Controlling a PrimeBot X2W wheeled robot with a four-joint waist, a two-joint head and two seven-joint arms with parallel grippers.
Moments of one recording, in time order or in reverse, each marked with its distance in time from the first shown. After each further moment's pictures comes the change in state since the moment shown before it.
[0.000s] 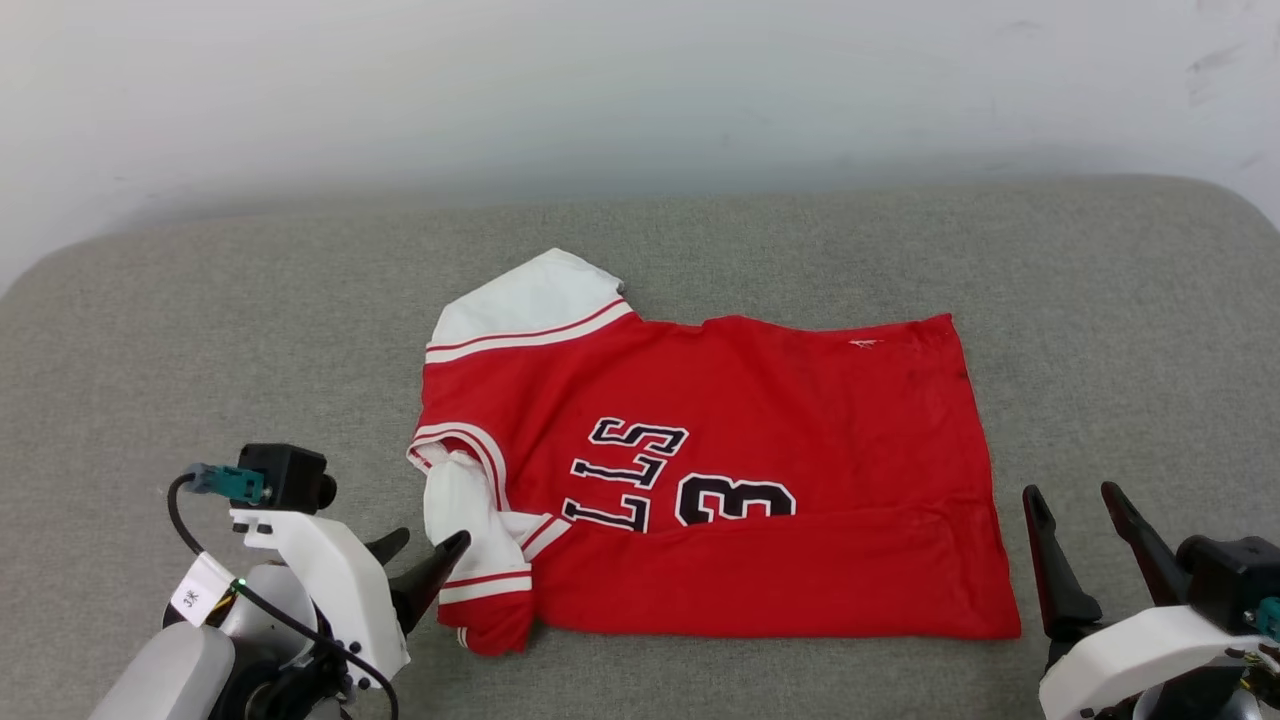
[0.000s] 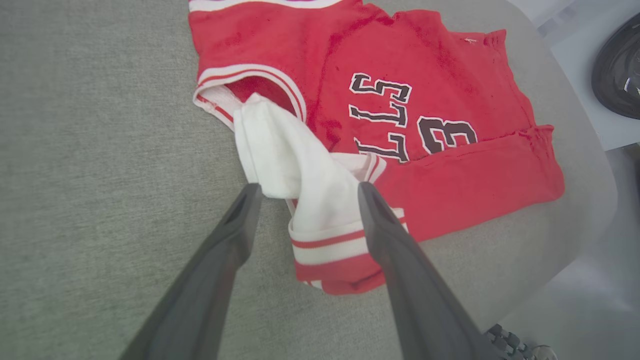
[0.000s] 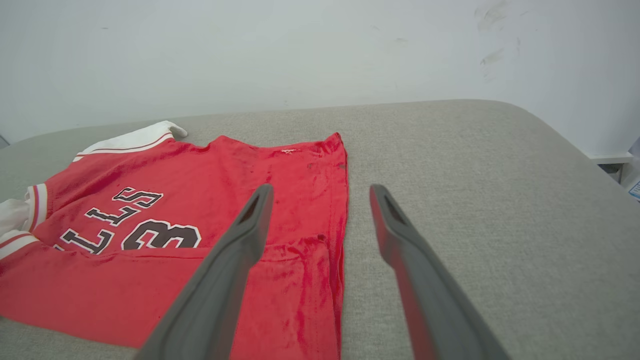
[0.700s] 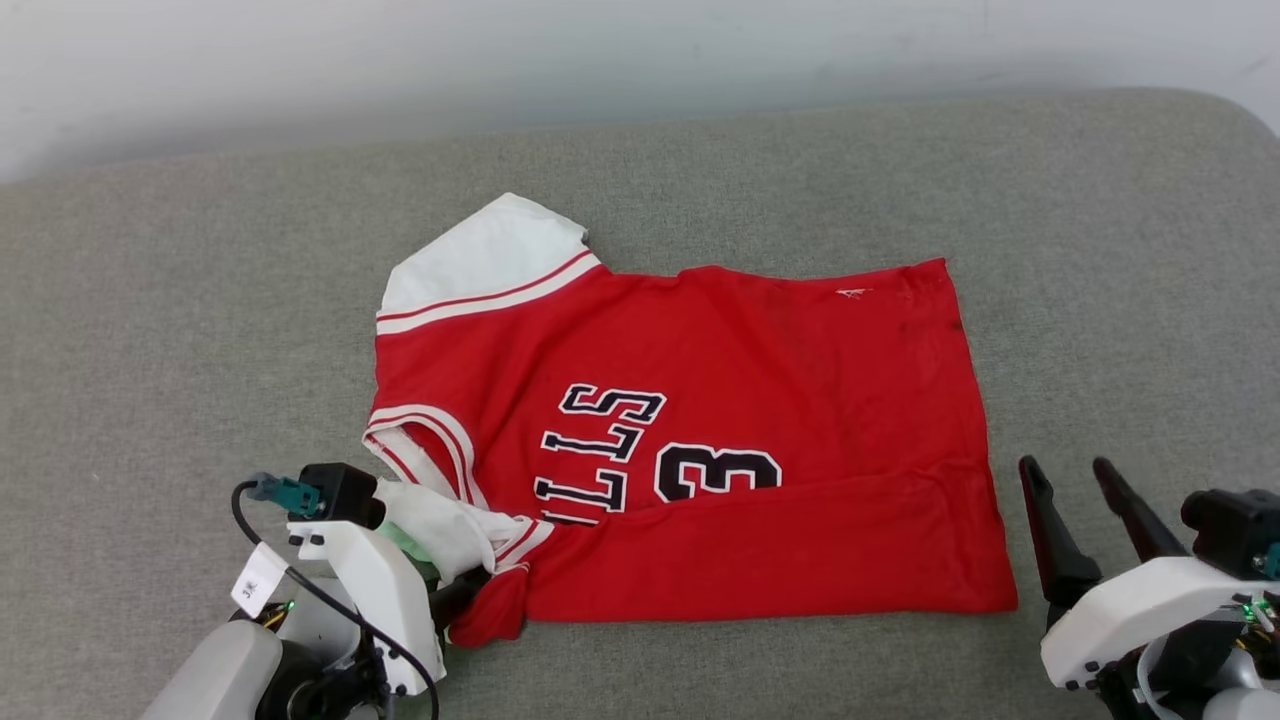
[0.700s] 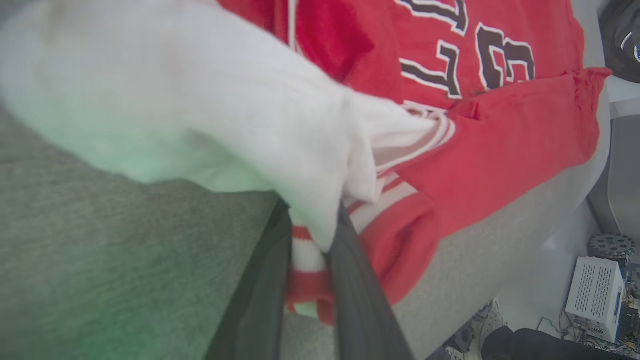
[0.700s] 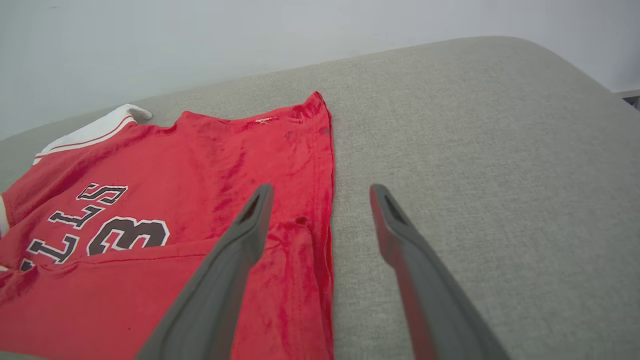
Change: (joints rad) left arm -0.064 -0.080 -0.083 0.208 -0.060 -0.025 0.123; right arm -0.084 0.016 -0.015 0.027 0.071 0.000 0.072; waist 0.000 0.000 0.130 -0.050
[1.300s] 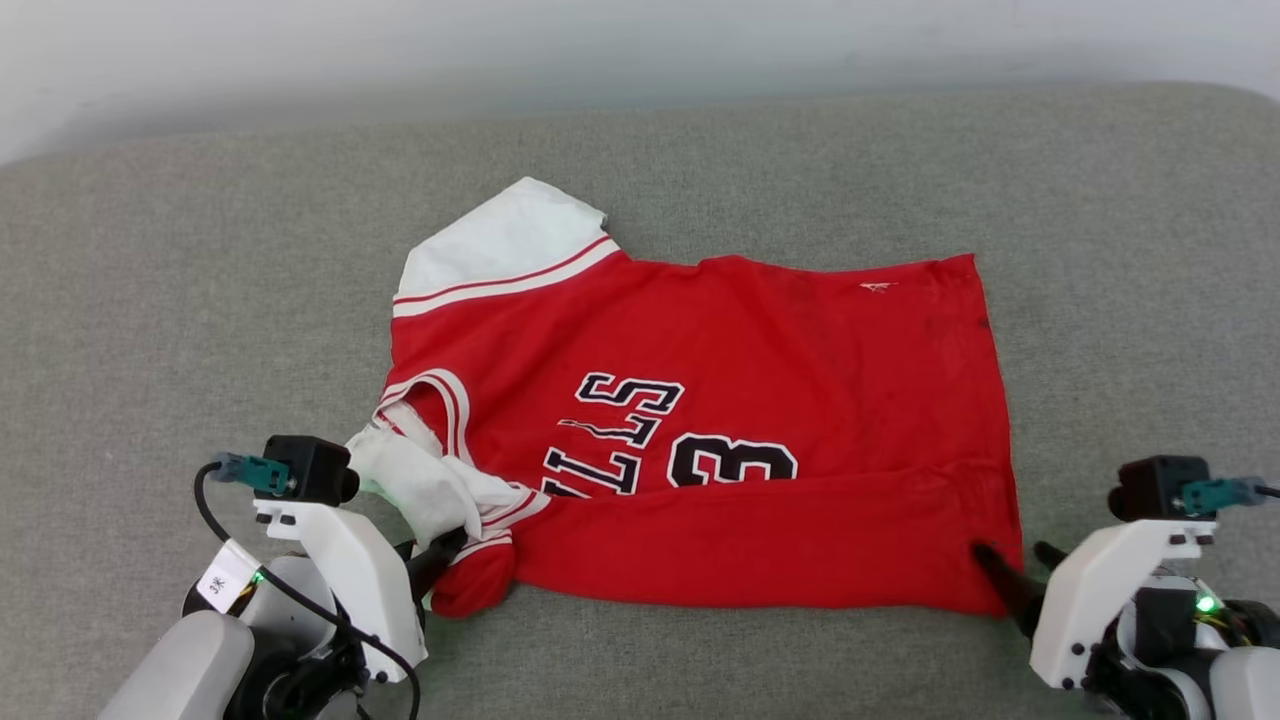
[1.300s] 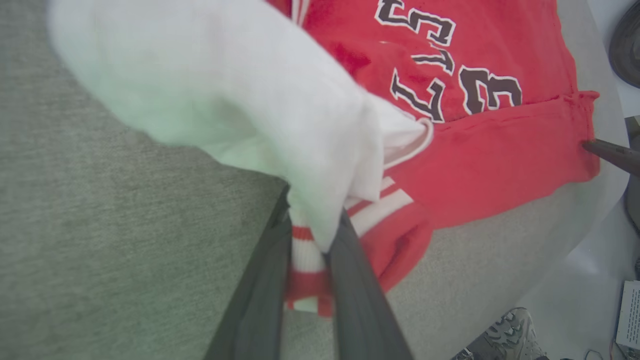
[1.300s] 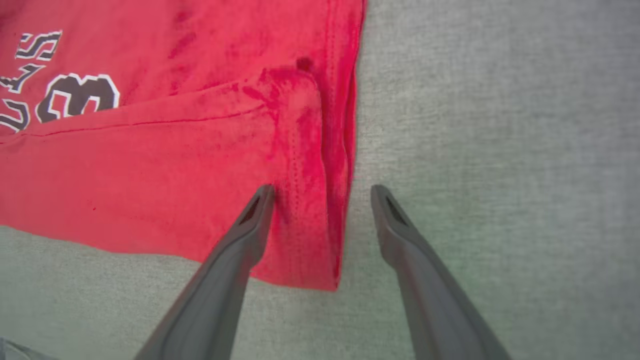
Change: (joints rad) left arm 0.037 0.070 0.046 -0.196 0.046 0.039 -0.081; right arm -0.062 -0.055 0.002 0.074 0.112 0.000 0.549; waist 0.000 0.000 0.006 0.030
